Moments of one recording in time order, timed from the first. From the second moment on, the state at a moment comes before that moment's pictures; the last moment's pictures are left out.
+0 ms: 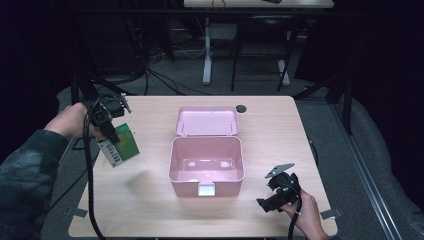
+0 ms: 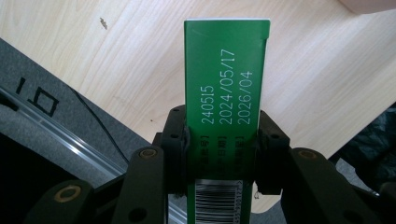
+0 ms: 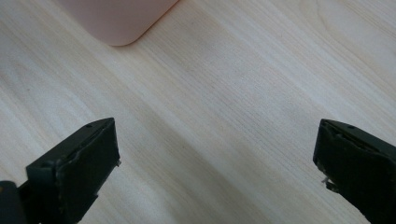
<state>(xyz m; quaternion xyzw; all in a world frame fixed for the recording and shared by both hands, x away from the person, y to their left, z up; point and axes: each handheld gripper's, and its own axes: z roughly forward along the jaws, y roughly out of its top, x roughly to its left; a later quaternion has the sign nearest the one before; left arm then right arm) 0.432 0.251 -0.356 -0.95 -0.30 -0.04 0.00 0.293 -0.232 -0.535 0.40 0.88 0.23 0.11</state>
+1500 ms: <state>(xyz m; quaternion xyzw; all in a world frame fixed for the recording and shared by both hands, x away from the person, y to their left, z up) 0.429 0.217 -0.297 -0.96 -0.26 -0.05 0.01 0.294 -0.229 -0.538 0.40 0.89 0.22 0.11</state>
